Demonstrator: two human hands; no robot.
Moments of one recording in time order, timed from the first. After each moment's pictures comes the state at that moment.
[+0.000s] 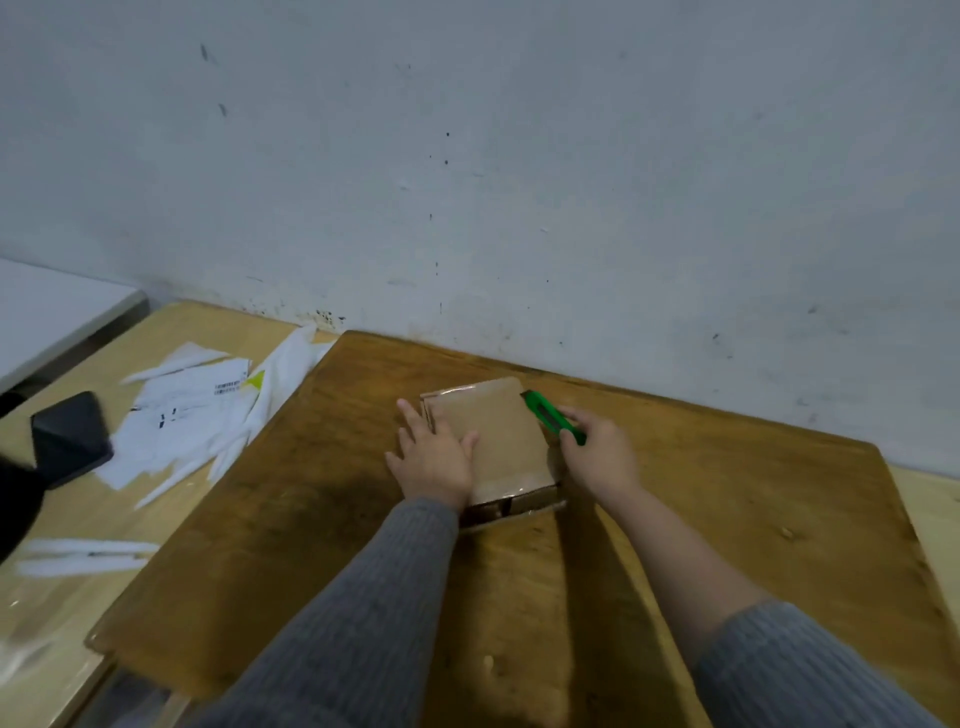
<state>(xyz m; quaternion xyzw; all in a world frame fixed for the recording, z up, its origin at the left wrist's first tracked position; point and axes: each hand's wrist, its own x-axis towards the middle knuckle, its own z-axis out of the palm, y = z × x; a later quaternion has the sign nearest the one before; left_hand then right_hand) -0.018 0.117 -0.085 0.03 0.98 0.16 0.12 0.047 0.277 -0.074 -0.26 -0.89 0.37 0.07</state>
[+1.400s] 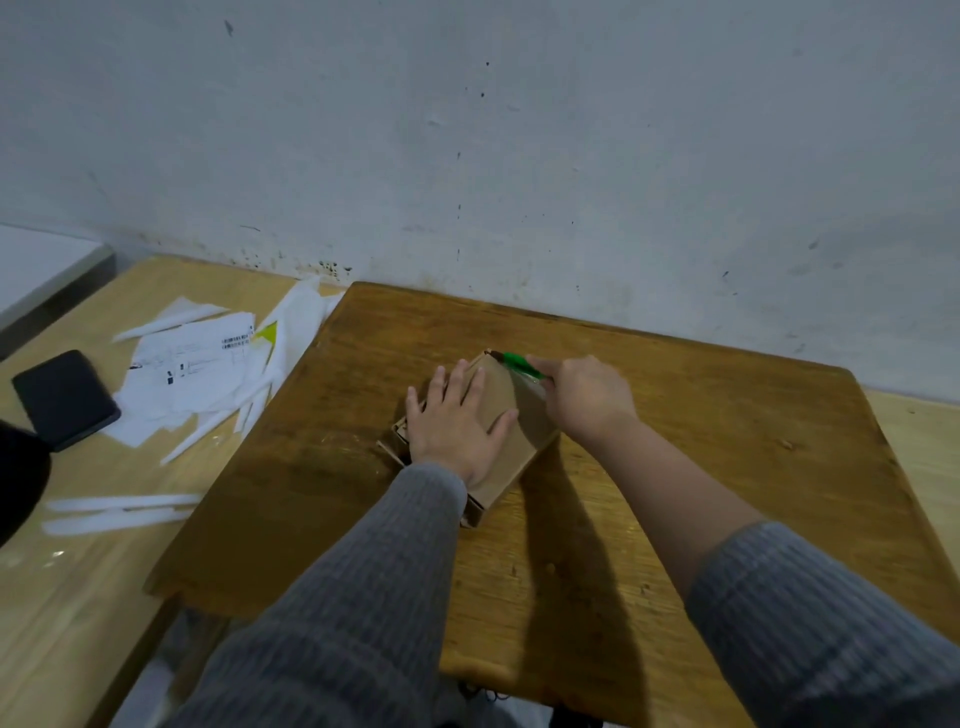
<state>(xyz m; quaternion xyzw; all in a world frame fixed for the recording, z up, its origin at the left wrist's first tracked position) -0.006 0.044 -0.100 0.27 0.96 0.07 0.08 0.052 0.178 -0.029 -0.22 -0.97 0.05 -0.03</state>
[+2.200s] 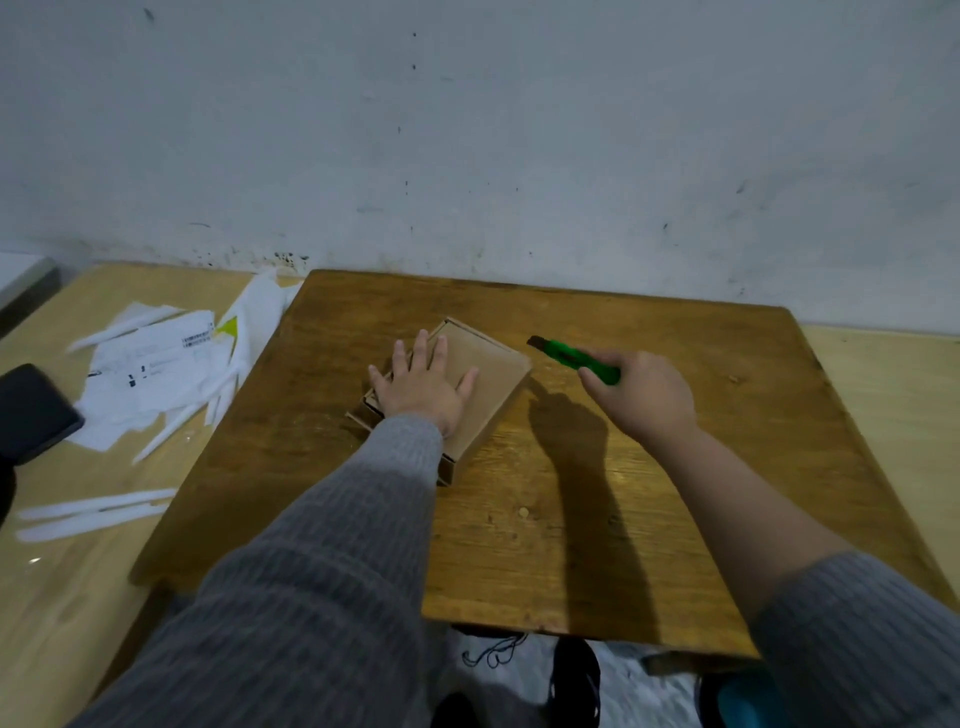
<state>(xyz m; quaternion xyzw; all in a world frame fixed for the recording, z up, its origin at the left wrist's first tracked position) 0.001 0.047 -0.089 0.24 0.96 0.04 0.15 0.153 0.217 -0.037 -0.31 -0.93 0.16 0.08</state>
